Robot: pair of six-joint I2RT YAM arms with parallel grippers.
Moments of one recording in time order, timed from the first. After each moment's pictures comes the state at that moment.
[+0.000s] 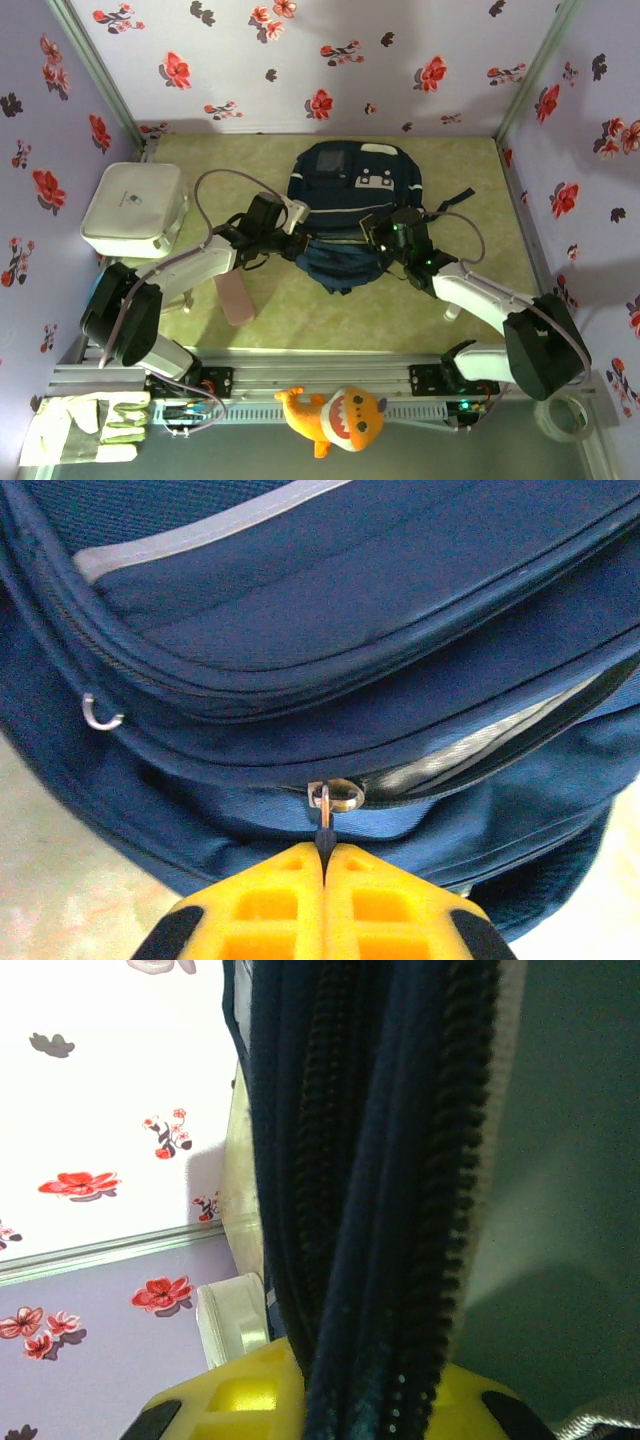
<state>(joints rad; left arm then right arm) -0.65 1.51 0.96 -0.26 0.21 -0.15 0.52 1.26 0.62 0.18 -0.07 1.48</state>
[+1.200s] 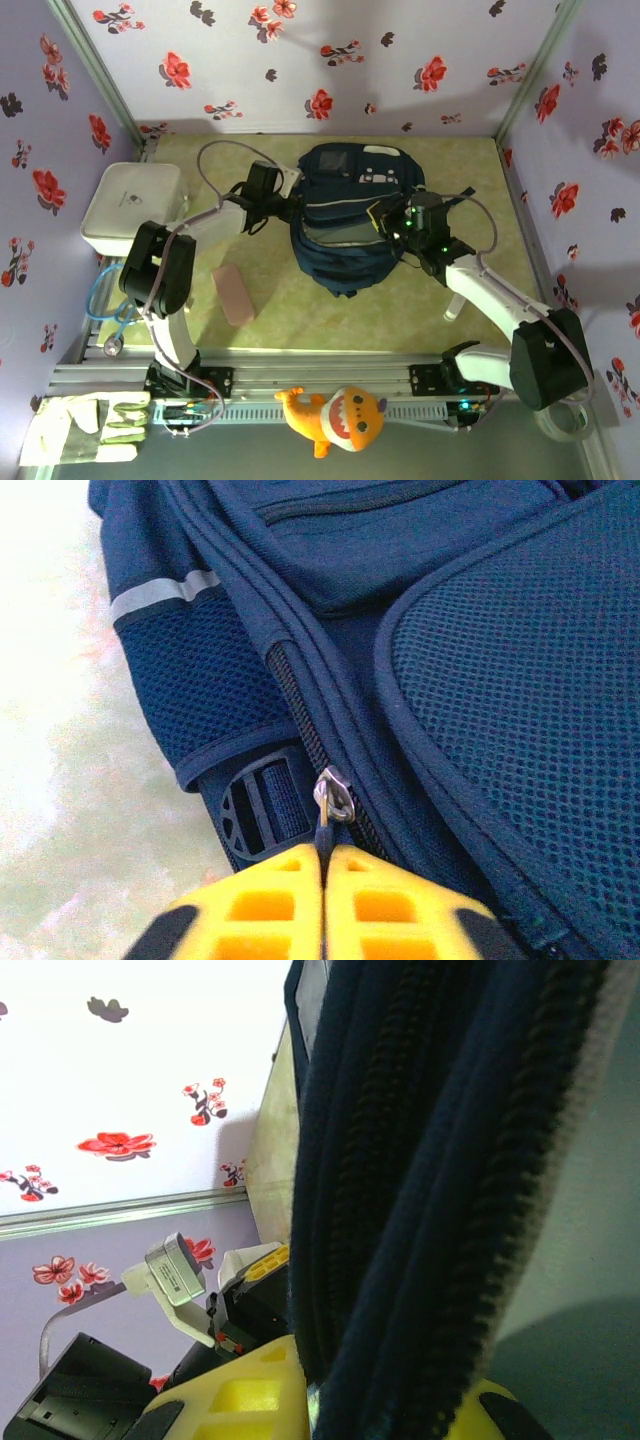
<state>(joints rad) -0.48 1.83 1.23 -0.14 0.15 -0.04 0.40 1.22 0.72 0.06 -0.27 1.36</state>
